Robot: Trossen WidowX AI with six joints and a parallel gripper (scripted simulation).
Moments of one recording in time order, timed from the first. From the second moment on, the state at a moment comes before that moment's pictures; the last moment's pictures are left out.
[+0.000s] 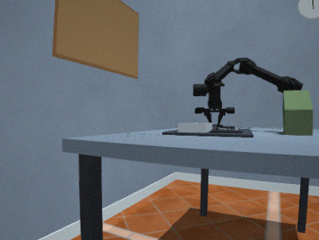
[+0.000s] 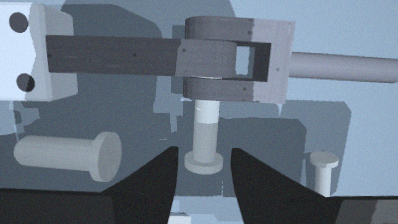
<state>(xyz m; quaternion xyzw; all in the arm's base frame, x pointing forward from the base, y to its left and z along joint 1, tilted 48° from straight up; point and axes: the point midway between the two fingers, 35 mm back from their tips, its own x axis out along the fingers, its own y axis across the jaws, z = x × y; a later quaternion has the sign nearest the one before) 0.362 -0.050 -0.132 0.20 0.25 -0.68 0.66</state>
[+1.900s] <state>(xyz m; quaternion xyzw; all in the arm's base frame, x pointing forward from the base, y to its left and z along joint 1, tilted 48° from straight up) 0.362 -0.049 -0.132 0.20 0.25 -0.68 0.66</state>
